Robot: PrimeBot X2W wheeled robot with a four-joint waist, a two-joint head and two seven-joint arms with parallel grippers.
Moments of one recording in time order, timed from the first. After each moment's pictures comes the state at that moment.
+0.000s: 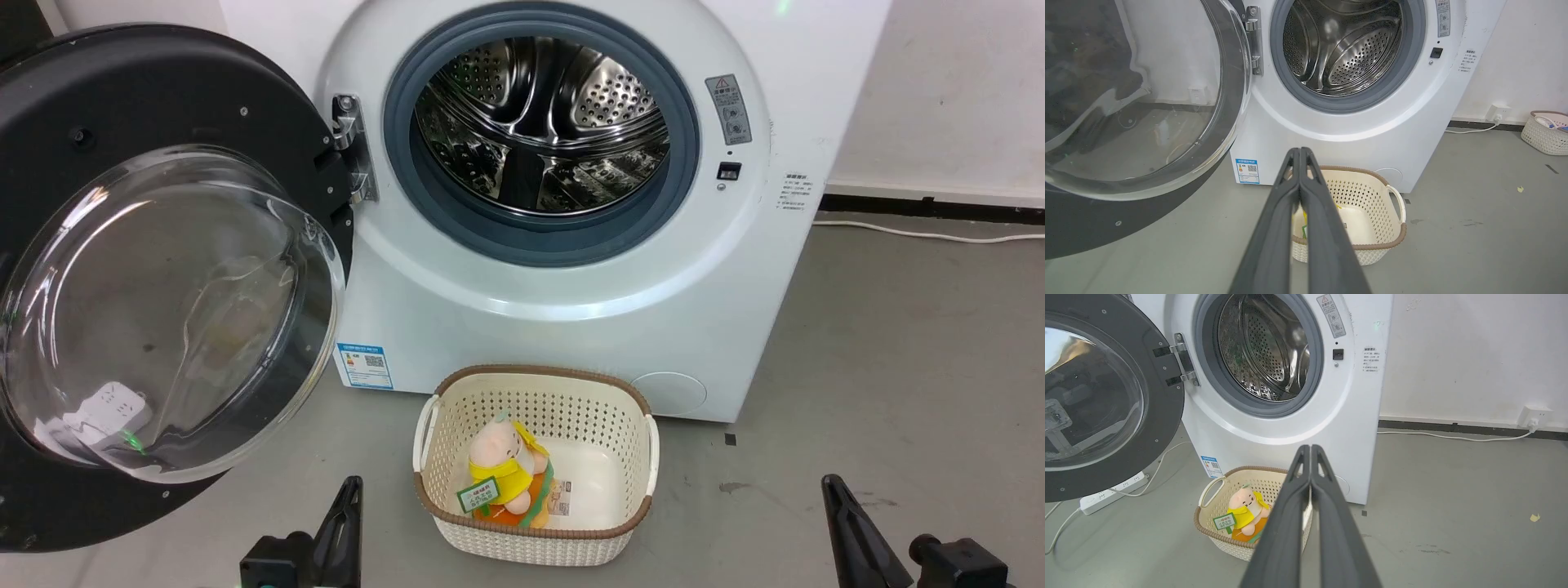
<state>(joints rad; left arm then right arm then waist) 0.07 0.09 -0.12 0.17 -0.15 0.02 -0.22 0.13 -0.06 -0.01 0.09 0.12 0.13 -0.22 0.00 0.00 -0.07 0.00</state>
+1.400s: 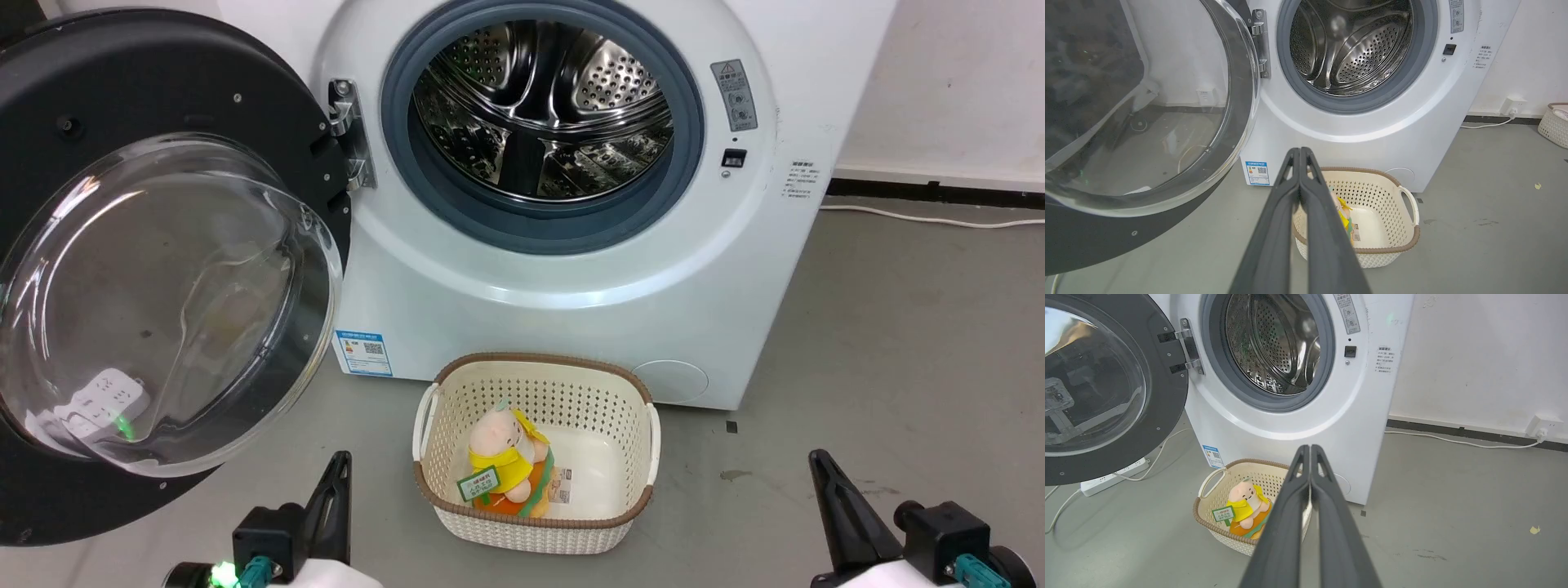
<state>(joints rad) 0.05 0.08 -0.08 0.10 -0.09 0.01 -0.13 0.09 -0.06 0.00 0.06 0.08 0.13 -0.13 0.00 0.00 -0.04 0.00</state>
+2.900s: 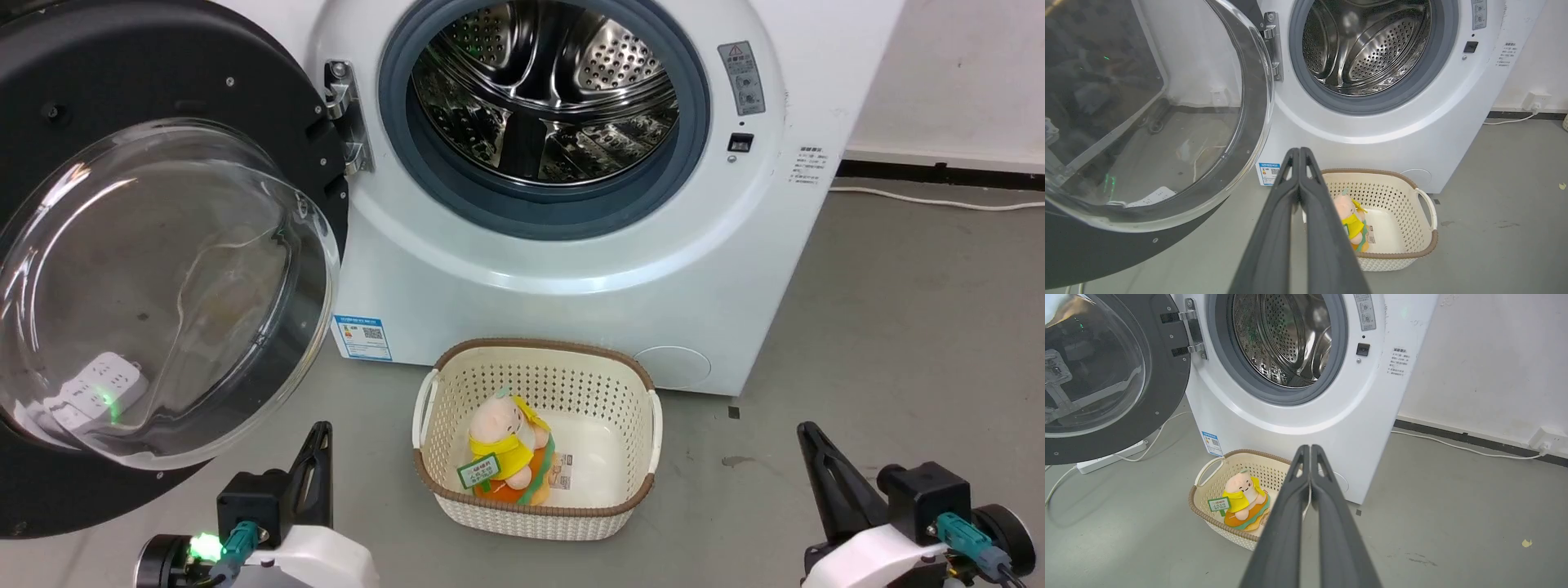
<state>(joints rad) 0.02 0.05 -0.02 0.03 -0.03 0.01 -0.03 0.03 -0.06 0.00 0.02 0.02 0.13 -0.03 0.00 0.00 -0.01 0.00</state>
